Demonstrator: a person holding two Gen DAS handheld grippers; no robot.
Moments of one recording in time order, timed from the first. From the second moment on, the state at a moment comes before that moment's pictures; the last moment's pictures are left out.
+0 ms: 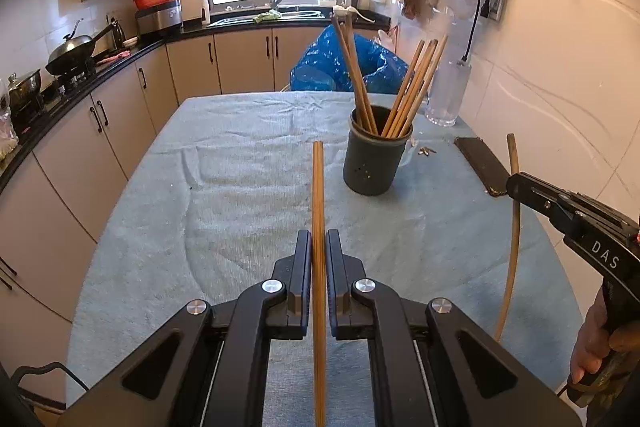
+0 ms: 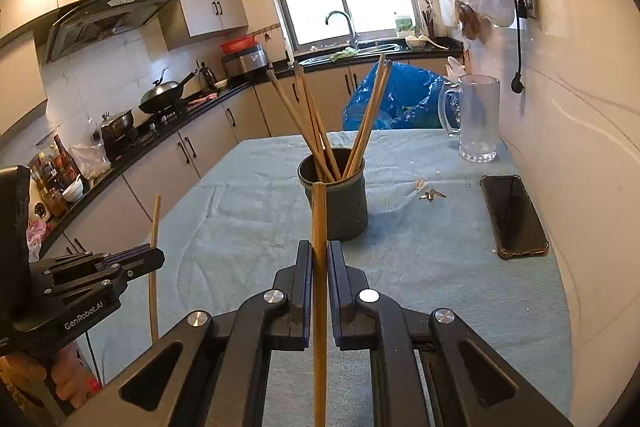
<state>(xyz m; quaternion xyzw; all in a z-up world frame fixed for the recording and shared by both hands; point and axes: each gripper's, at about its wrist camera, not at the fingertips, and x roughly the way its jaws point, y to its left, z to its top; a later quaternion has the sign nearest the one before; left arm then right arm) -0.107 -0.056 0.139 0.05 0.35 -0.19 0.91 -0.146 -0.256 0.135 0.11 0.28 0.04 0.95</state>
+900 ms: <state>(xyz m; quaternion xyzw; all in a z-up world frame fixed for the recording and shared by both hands) -0.122 -0.053 0.176 0.02 0.30 -0.20 0.93 -0.155 -0.262 0.158 0.11 0.23 0.03 0.96</state>
